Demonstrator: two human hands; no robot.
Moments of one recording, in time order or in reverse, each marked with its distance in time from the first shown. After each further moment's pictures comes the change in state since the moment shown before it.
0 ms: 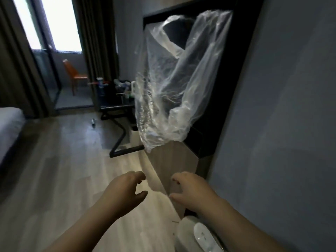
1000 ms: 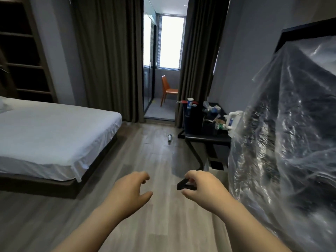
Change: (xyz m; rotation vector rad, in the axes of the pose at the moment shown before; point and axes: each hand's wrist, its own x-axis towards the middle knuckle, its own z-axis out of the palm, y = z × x) left_hand 0.212 -0.393 -0.133 0.029 0.222 -0.540; right_hand 0.521 -0.210 0.041 0.048 -0.091 -0.404
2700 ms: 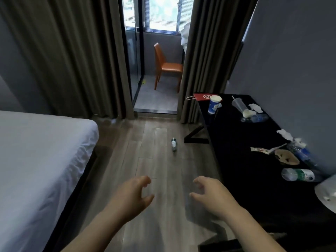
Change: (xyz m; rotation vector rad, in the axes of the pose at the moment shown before) left_hand 0.856 -0.326 0.060 -0.093 -0.240 -0.019; right_hand 0.885 0.127 0.089 0.110 -0.216 0.283
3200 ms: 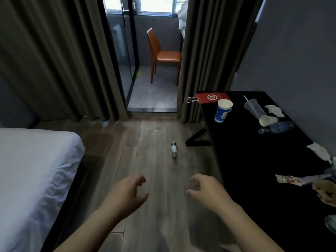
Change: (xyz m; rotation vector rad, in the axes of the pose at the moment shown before) left_hand 0.284 -0.025 -0.012 0.031 -0.089 -0.050; right_hand 0.284 0.045 -0.041 0.074 -0.065 0.095
